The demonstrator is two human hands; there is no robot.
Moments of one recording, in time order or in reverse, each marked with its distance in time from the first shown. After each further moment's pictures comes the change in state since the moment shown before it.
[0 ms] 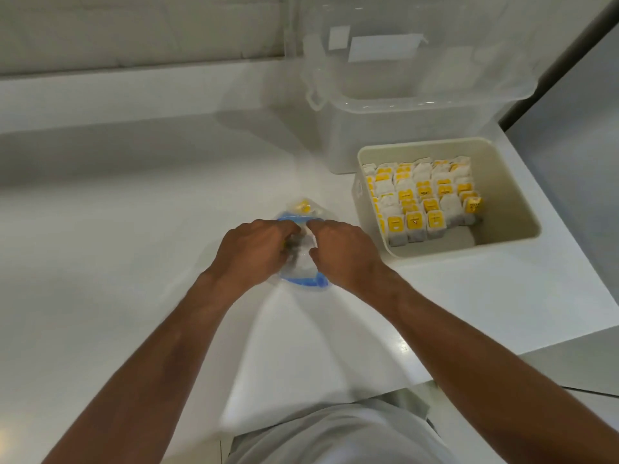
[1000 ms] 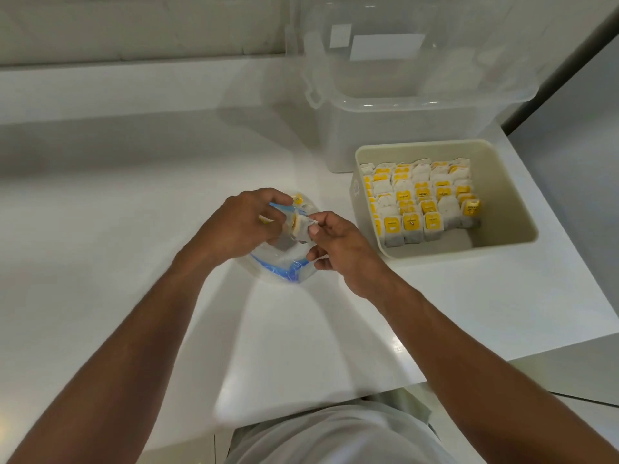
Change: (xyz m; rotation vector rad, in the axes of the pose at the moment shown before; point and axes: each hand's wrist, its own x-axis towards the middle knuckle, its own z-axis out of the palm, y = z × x) left_hand 0.010 -0.003 -0.039 -0.662 -0.106 -0.209; right_hand -0.011 0.005 -0.005 1.369 -0.141 0.267
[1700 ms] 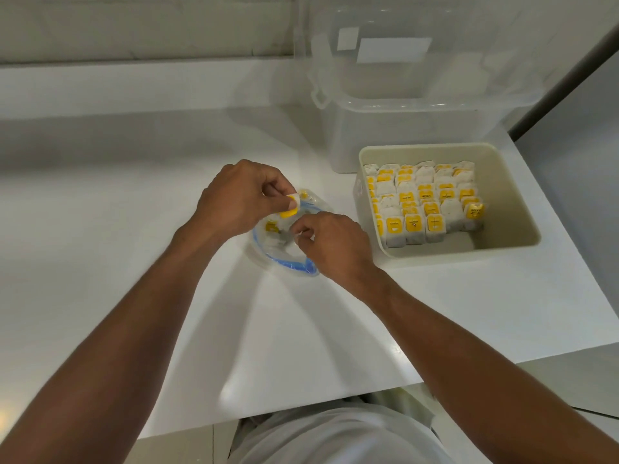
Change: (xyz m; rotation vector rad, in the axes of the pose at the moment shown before) left_hand -0.003 0.022 -0.016 0.159 0.241 0.095; right_hand 0.002 -0.011 0.011 -1.122 0.202 -0.336
